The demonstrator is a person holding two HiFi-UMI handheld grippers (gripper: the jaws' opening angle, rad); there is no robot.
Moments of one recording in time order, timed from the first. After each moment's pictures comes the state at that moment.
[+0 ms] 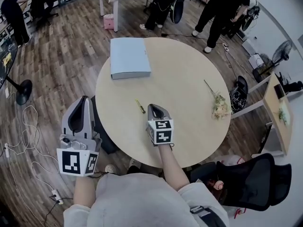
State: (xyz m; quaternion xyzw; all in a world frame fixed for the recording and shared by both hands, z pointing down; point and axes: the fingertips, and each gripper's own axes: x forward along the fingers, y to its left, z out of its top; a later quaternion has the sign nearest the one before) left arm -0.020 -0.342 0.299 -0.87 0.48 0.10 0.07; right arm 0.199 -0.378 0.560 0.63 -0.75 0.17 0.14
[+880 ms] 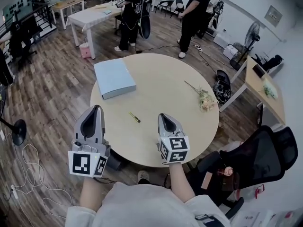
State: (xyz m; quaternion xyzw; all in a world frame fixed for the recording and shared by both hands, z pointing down) left arm 0.008 -0.316 0.272 -0.92 0.35 0.13 0.06; right arm 0.225 -0.269 0.426 0.74 -0.67 0.07 0.03
